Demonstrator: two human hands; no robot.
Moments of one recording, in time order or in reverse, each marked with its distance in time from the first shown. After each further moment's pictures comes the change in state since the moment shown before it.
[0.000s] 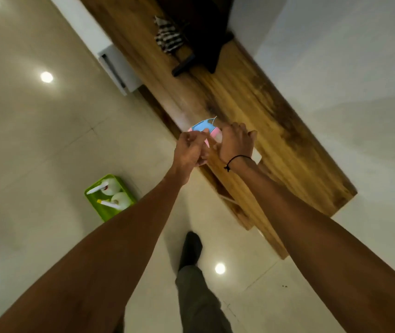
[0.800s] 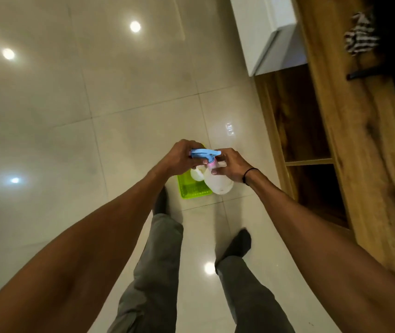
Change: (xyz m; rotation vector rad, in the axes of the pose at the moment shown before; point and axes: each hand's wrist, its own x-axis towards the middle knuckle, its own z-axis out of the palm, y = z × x) left_hand -0.074 -0.056 -0.416 0.523 -0.013 0.197; right_hand -0.100 -0.295 0.163 0.452 -0.808 -0.419
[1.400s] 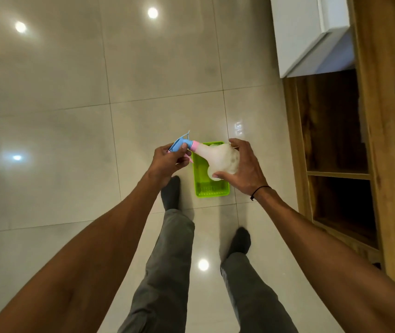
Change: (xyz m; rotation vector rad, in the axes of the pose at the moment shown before) left_hand -0.042 -0.093 -0.051 -0.845 0.396 -0.306; right_hand 0.034 0.003 0.066 -0.171 0.360 -0.288
